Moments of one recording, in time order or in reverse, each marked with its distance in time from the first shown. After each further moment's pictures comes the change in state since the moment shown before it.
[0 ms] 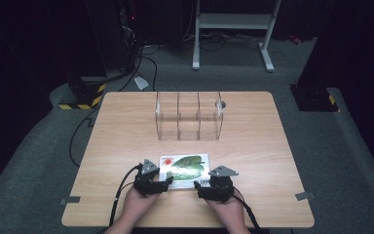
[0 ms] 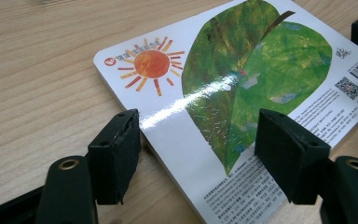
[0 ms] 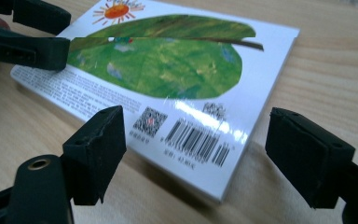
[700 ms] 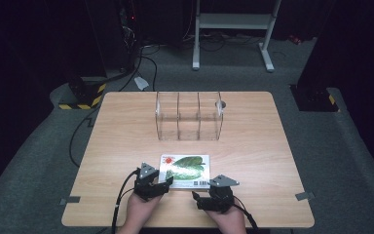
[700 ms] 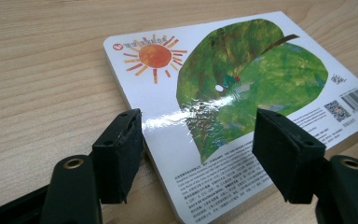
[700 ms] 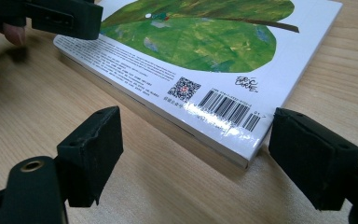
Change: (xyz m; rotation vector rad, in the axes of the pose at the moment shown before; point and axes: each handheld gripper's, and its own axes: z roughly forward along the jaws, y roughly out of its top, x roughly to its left) left arm -0.007 -0.007 -0.008 -0.053 0.029 -0.088; right arm 0.016 -0.018 -0.011 -0.009 0.043 -0.015
